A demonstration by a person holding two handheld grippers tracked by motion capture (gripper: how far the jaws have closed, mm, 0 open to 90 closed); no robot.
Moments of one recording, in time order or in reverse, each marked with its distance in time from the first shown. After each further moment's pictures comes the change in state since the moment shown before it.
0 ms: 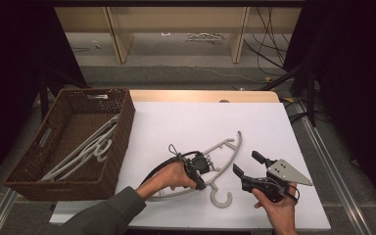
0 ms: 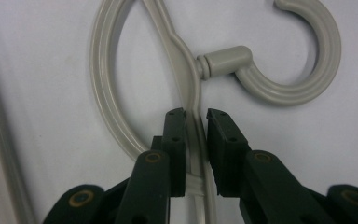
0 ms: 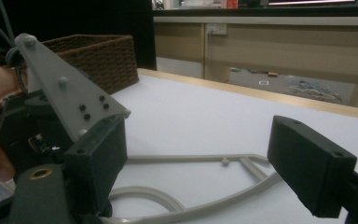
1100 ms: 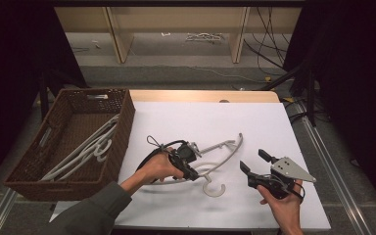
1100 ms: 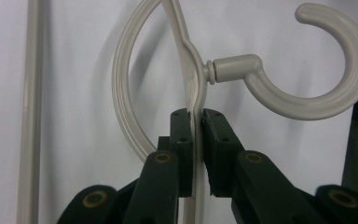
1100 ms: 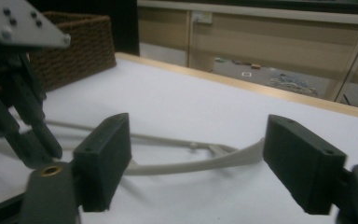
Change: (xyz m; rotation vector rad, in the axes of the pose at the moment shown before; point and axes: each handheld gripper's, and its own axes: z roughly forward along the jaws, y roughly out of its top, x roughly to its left) left arm 0.023 -0.025 -0.039 -0.179 -0.068 -0.108; right arm -0.018 -0.003 0.001 0.051 -0.059 -0.066
